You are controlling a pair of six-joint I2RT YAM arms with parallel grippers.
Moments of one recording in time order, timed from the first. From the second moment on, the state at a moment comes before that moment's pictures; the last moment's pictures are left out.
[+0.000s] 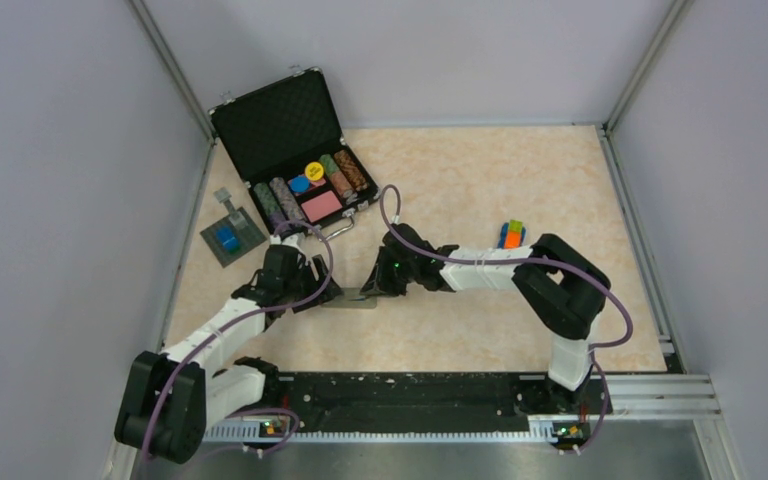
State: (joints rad) left arm -0.29 1.07 0.40 -0.20 0.19 -0.63; right arm 0.92 1.86 1.04 0.02 -0.18 1.09
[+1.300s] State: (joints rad) left arm -0.30 1.09 0.41 -0.19 0.28 -0.63; right arm 0.96 1.85 1.18 -0.28 -0.07 0.99
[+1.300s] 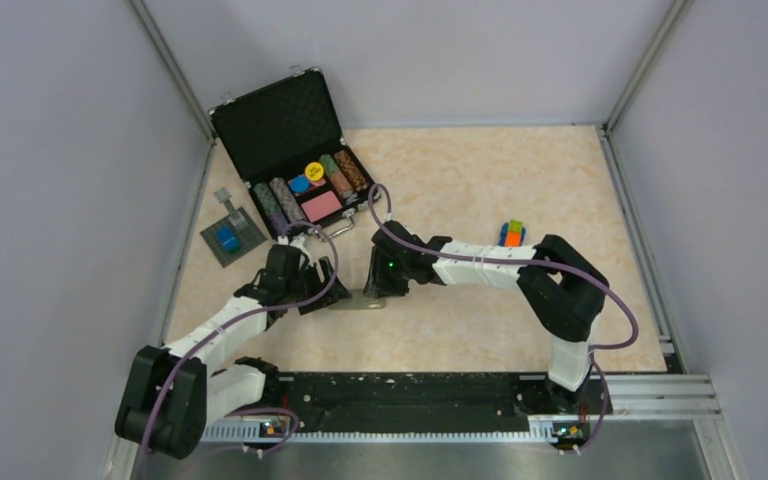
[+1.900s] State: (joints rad) left arm -0.30 1.10 0.41 -0.18 0.32 -0.65; right arm 0.96 1.84 1.22 -0.38 0.00 0.92
